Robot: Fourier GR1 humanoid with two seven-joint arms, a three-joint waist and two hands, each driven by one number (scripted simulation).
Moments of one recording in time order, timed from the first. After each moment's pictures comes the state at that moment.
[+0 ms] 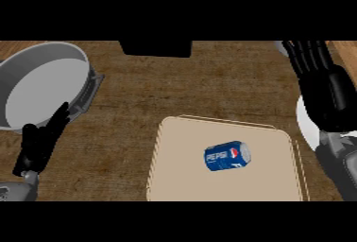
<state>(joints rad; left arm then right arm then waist) -0.09 0.50 -0.13 -1.29 0.19 0.10 0.07 -0.42 -0.48 0.20 -1.67 -0.40 -0.25 -0.01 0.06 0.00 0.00</state>
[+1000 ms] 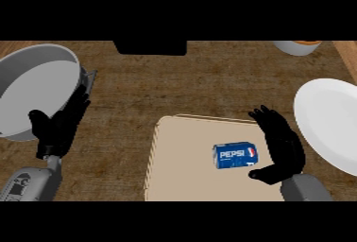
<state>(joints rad) -0.18 0.37 -0.12 -1.36 0.24 0.14 0.08 -0.18 -0.25 0.20 -1.10 -0.48 0.41 -0.80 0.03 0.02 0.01</state>
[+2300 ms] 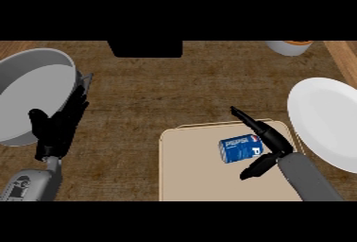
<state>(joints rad) -0.16 0.33 -0.07 -1.39 0.18 0.13 0.14 -0.41 -0.32 0.36 -0.74 0.06 0.25 -0.95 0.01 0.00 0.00</state>
